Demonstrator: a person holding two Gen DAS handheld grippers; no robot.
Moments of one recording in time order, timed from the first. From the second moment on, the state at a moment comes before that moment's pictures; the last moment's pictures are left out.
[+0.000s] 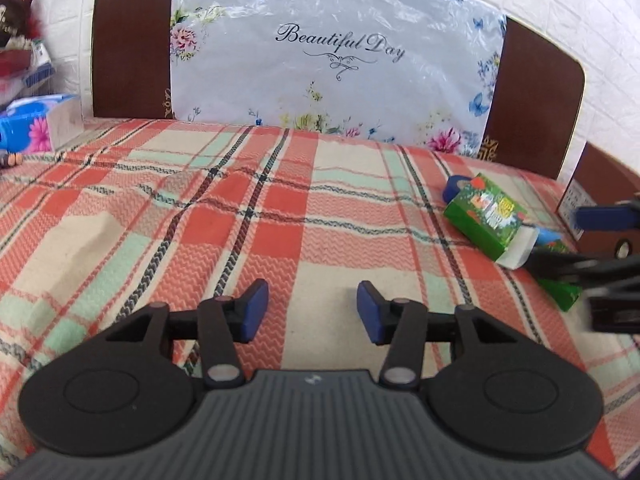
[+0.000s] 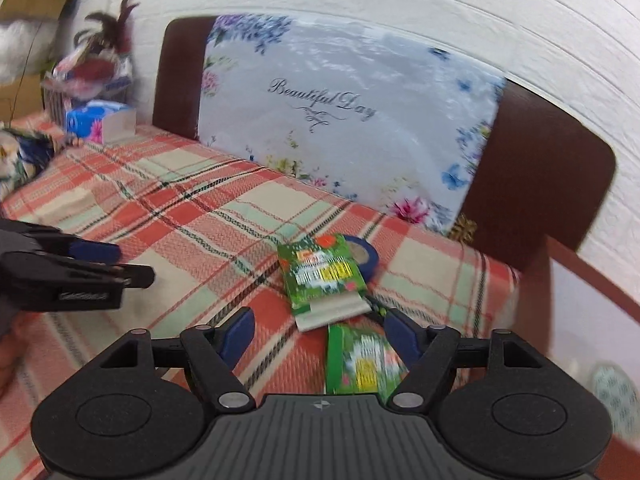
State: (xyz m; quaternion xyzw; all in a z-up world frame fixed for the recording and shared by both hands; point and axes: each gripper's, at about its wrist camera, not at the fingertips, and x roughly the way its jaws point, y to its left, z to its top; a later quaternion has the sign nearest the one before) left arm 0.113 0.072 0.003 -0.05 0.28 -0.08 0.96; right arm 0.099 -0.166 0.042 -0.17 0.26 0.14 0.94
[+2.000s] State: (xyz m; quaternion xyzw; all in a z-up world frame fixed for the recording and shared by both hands) left arm 0.108 -0.135 0.133 -0.05 0.30 -0.36 0.88; right arm 0.030 -0.279 0.099 -0.08 0.14 0.06 0.98
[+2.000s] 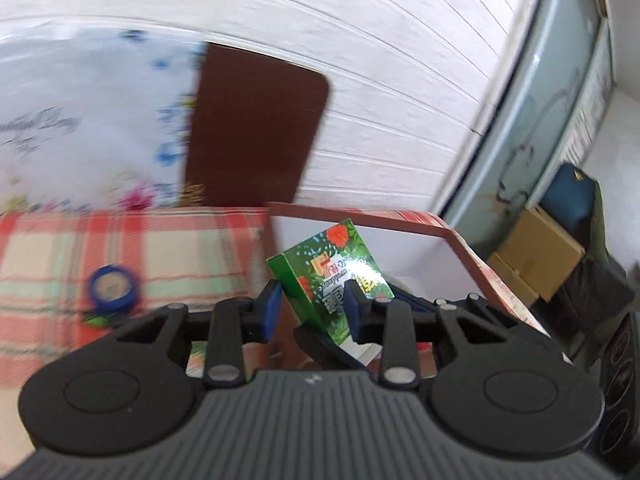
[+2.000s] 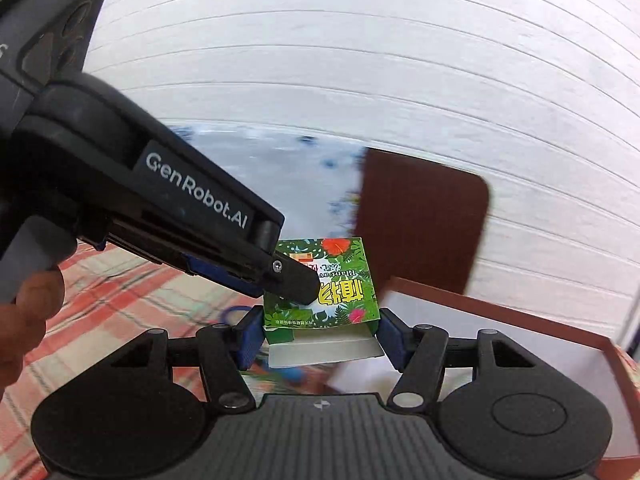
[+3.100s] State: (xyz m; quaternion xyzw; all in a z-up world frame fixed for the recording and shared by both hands) left arm 0.103 -0.144 0.117 0.02 0.28 -0.24 0.93; right arm 0.055 -0.343 0.100 -0.05 0.20 -0.02 0.98
